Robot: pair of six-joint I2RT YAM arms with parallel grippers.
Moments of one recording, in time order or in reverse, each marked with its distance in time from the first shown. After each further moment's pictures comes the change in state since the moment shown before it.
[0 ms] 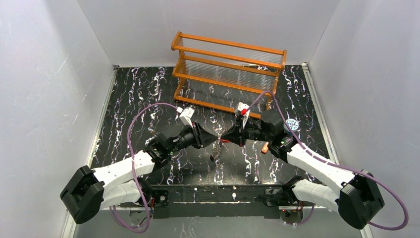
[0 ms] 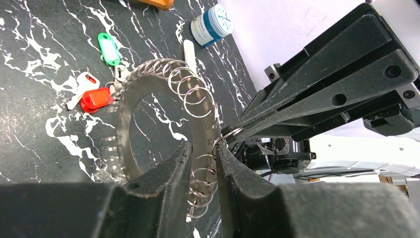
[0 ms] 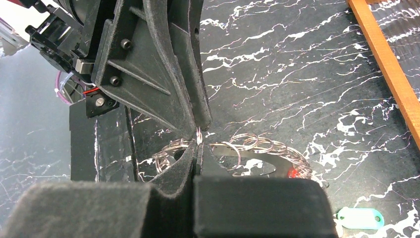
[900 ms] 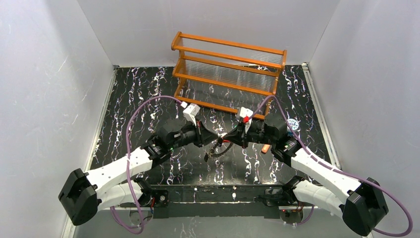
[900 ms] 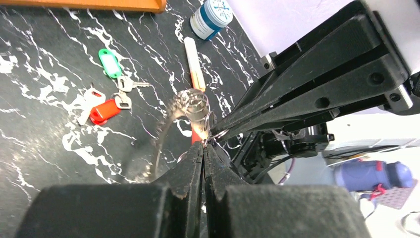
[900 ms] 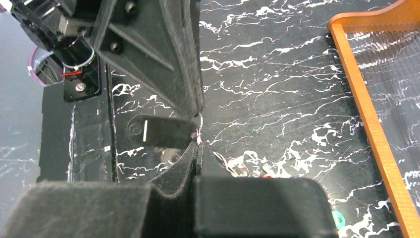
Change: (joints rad) left arm -0.020 -0.027 0.109 -0.164 0.028 0.164; right arm 0.006 -0.079 -0.028 -0.028 0.016 -0.140
